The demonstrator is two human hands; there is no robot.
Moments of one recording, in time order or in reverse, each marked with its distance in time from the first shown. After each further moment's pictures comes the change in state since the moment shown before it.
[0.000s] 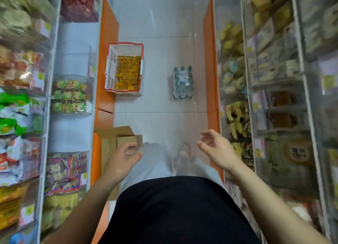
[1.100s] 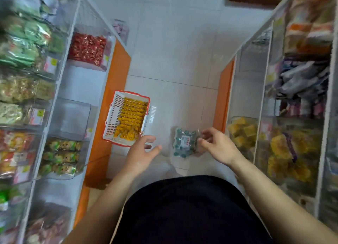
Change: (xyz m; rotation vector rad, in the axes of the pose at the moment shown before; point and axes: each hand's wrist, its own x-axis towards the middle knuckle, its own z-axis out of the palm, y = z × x) left_hand 0.394 0.389 -0.099 -0.132 0.074 -0.027; right_hand 0.499 -0.222 -0.263 -0.187 -0.205 -0.057
